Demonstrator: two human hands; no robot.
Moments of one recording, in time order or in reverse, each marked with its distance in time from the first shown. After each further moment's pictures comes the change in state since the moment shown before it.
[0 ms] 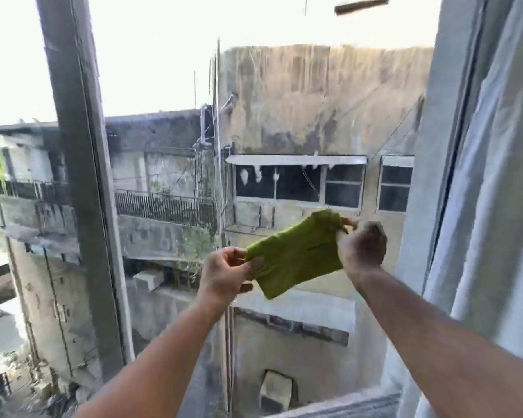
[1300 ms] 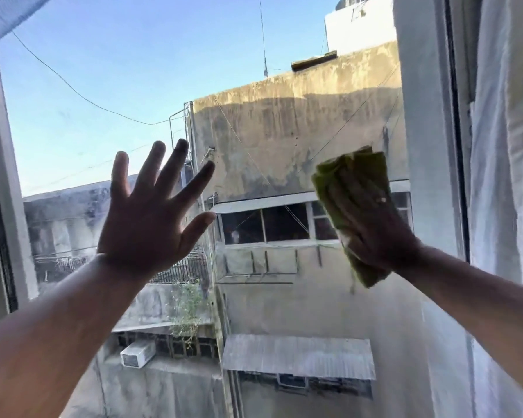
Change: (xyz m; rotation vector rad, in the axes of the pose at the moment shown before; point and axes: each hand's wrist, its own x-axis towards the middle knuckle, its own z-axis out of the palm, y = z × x) left_hand 0.125 0.169 -0.067 1.670 0.547 1.175; right_hand 0.157 -0.018 -0.007 -0.494 0.138 -1.220
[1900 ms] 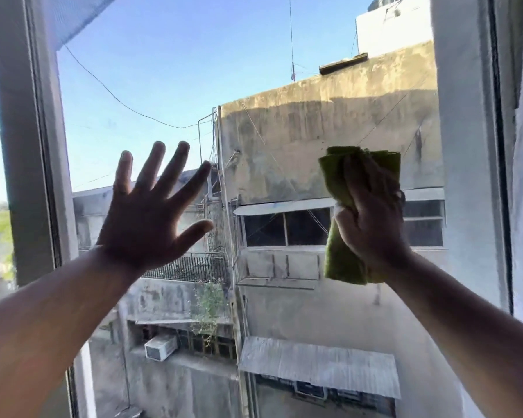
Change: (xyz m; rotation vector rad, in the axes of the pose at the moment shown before) left_hand -0.008 -0.038 -0.012 -0.010 -0.151 0.012; right_hand 0.057 -0.056 -0.005 0.194 0.261 0.434
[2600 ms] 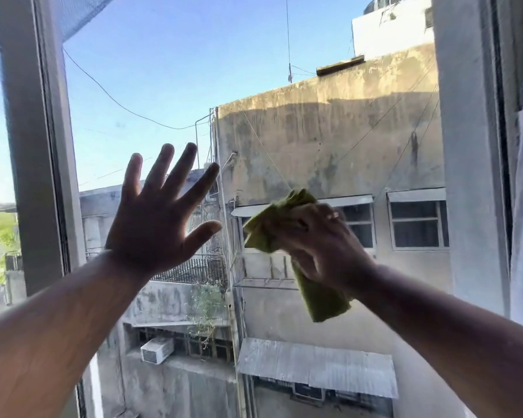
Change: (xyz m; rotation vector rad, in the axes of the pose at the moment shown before) left_hand -0.004 -0.003 0.002 0.006 0.031 -0.007; right_hand -0.023 -0.054 0.019 0.169 -0.072 -0.522
